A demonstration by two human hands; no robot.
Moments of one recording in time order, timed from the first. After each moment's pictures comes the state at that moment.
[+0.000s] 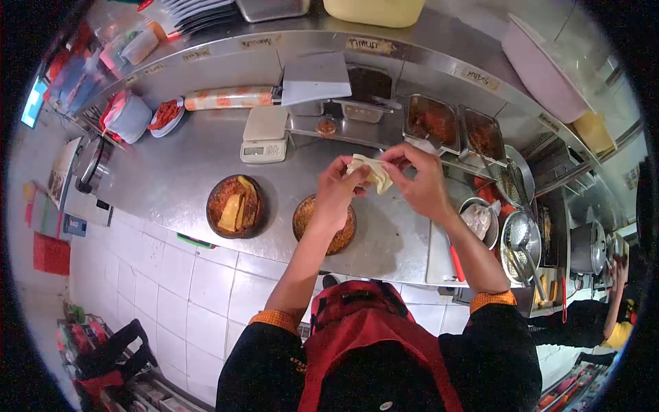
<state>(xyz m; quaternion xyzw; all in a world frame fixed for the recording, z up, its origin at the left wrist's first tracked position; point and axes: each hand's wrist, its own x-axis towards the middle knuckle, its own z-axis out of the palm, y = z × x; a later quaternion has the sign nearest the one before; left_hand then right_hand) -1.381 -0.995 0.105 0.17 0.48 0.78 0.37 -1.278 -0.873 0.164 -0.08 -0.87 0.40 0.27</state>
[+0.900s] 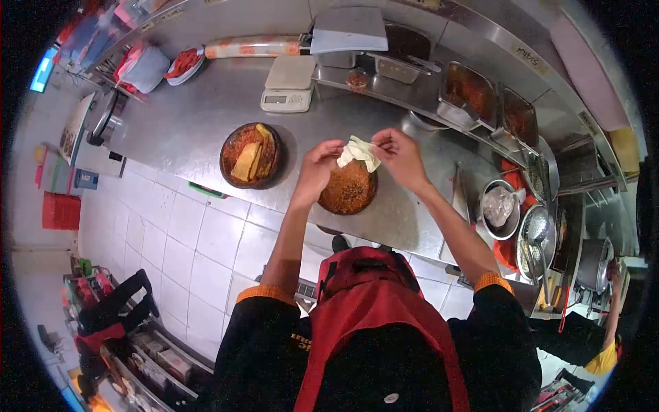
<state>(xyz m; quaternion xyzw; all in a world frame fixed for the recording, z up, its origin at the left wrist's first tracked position) -1.419 -1.064 0.006 0.24 0.63 0.70 0.24 -1.323 -0.891 0.029 -0.13 -0.78 0.58 0.17</state>
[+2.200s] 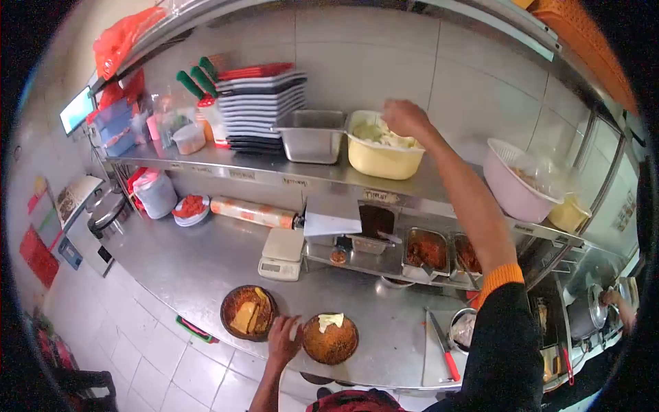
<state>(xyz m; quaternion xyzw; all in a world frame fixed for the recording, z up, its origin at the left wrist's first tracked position) -1.423 -1.134 0.023 0.39 0.82 0.40 -0.16 -1.490 -0.725 0.395 -0.10 -0.89 -0.07 0.43</state>
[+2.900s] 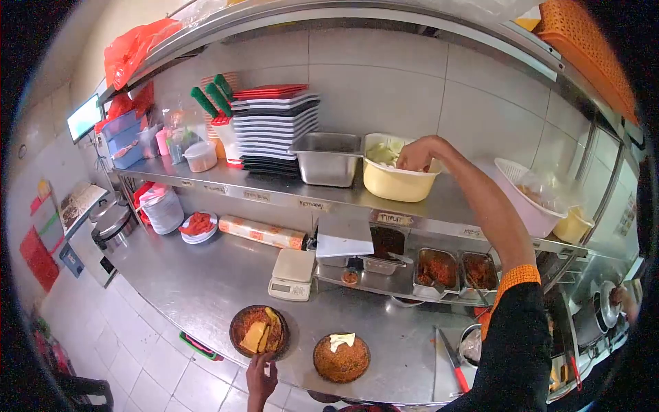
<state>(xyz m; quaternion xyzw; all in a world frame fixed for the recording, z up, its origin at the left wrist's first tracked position) -1.426 -1.227 0.006 0.27 0.85 0.43 -0.13 -1.490 -0.728 0.416 -0.13 -0.97 0.04 -0.22</state>
